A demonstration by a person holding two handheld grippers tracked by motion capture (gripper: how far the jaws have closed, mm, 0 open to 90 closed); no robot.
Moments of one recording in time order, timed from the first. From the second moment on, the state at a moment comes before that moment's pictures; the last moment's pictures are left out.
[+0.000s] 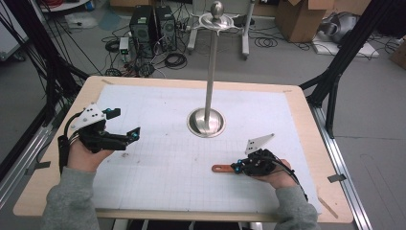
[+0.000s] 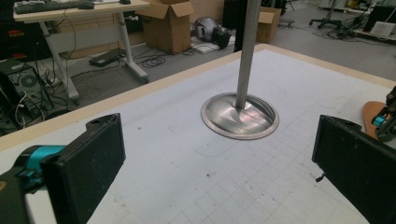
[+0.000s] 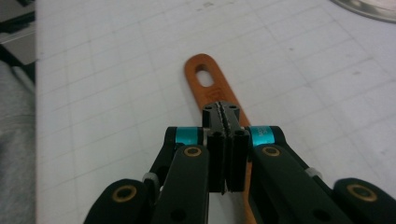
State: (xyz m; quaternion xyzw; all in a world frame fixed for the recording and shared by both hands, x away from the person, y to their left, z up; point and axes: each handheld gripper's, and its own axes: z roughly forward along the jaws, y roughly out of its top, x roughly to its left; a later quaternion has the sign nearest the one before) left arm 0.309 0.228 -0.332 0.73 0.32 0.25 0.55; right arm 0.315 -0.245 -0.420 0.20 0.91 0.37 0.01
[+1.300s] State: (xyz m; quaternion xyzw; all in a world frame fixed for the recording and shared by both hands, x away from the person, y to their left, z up) left arm 0.291 0.246 -0.335 0.72 0.34 0.26 0.54; right arm 0.341 -0.229 -0.433 0.24 0.91 0.34 0.00
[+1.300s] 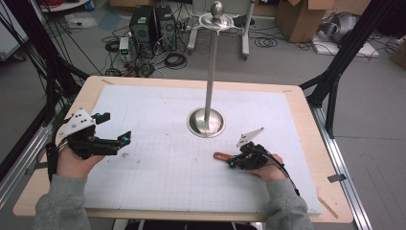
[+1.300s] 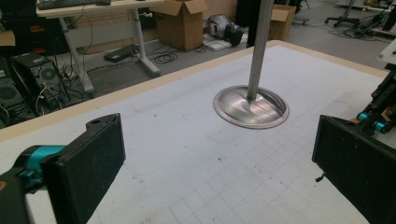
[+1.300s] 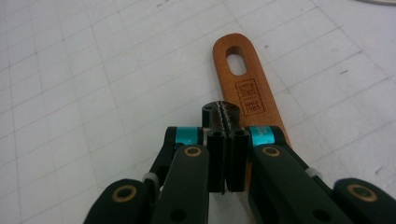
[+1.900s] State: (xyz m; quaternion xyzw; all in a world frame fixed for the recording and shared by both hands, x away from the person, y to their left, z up) left arm 0.282 0.252 -0.337 0.72 0.35 0.26 0.53; right arm 0.355 -0.232 -0.432 0.29 0.90 0.33 0.06
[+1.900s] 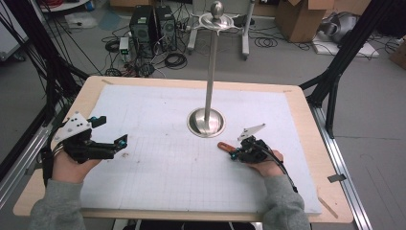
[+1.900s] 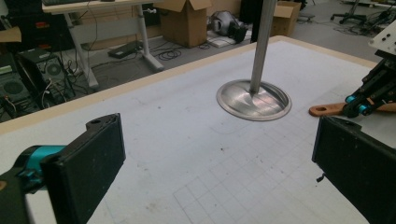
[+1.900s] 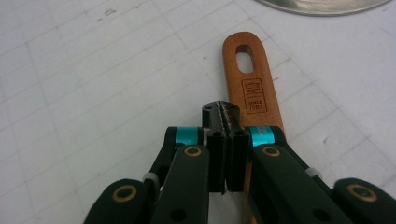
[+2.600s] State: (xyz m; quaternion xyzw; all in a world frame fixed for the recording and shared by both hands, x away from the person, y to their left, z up) left arm 0.277 0.258 -0.337 0.72 0.36 0.27 0.53; right arm 0.367 -0.249 -0.432 0.33 0.88 0.33 0.09
